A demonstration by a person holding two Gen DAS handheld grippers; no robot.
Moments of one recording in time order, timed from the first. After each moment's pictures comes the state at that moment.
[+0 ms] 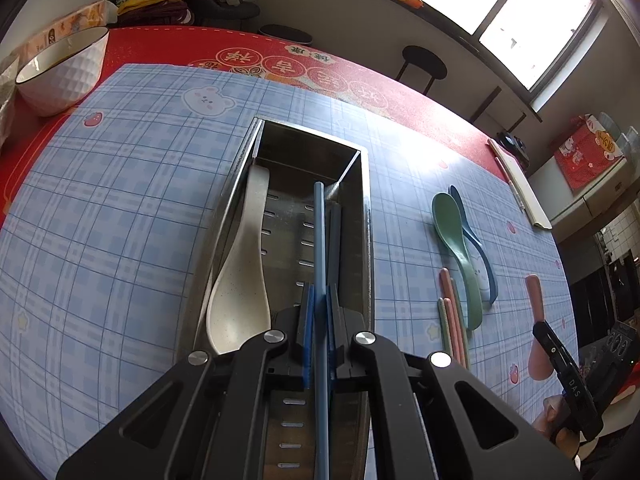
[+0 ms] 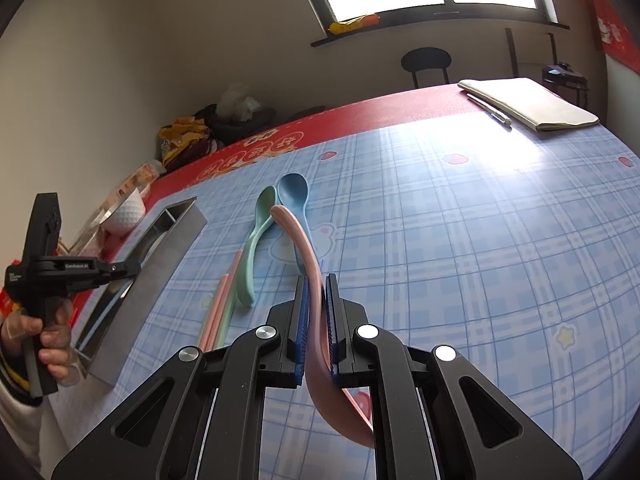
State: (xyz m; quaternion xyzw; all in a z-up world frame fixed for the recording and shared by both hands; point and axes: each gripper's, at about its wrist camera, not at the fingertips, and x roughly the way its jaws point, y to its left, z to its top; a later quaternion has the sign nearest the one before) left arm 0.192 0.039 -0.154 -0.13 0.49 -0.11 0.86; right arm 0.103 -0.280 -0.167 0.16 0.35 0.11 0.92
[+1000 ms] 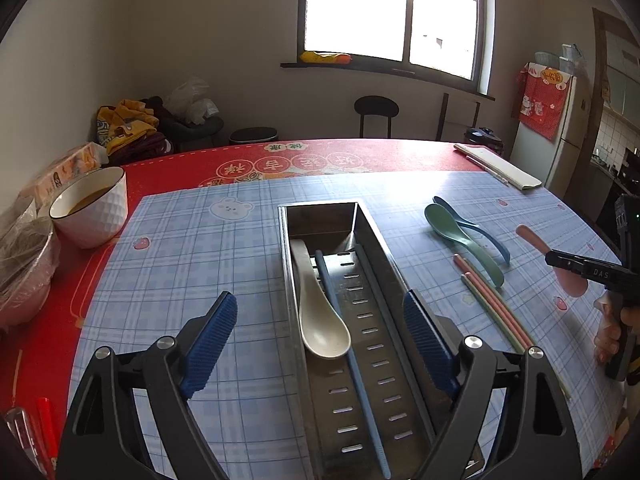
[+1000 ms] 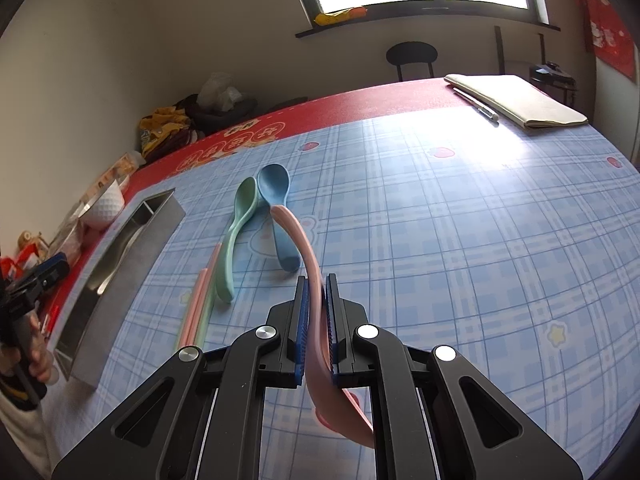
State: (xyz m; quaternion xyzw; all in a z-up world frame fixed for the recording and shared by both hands) left arm 0.126 0.068 -0.124 0.04 0.31 -0.14 0.94; right arm 0.112 -0.272 -0.171 0.14 0.37 0.07 0.91
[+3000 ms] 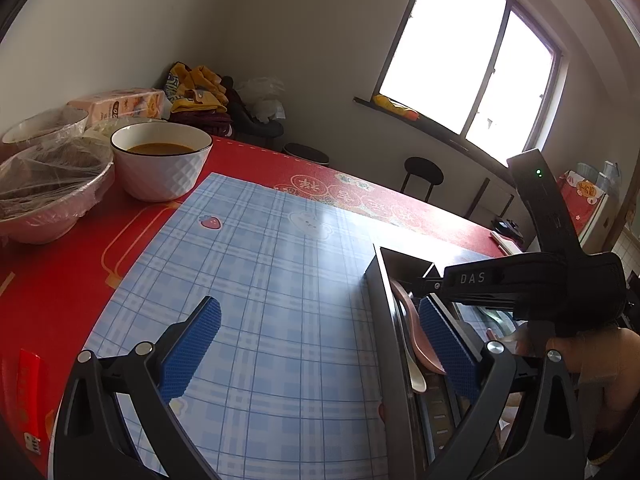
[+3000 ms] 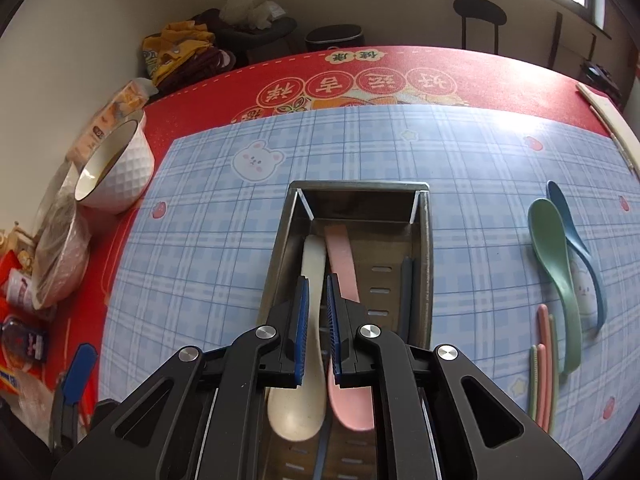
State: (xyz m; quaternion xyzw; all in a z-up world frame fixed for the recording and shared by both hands) left arm 0.136 0.171 -0.127 -0.14 0.28 -0.09 0.95; right arm 0.247 0.011 -0.136 0.09 0.50 0.06 0.86
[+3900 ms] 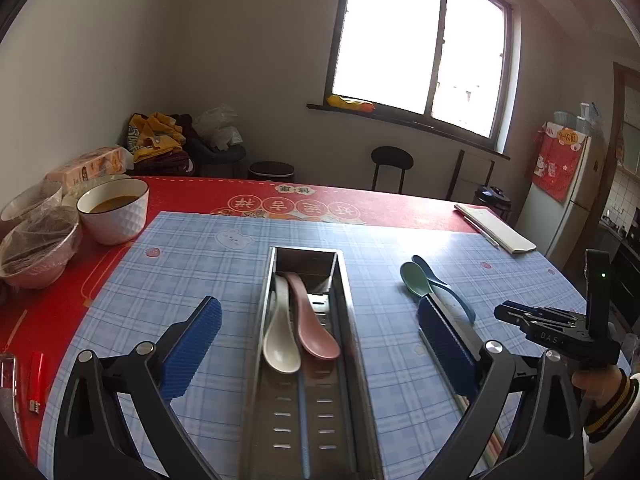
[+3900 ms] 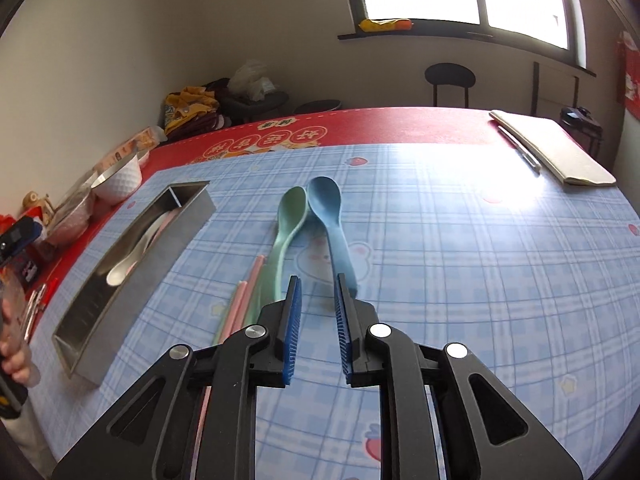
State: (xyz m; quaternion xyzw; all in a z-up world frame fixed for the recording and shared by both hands) left arm 0.080 0.031 -0.080 -0.03 0.26 -0.10 0.96; right arm 0.125 -0.239 -0.159 0.08 0.36 0.10 0.93
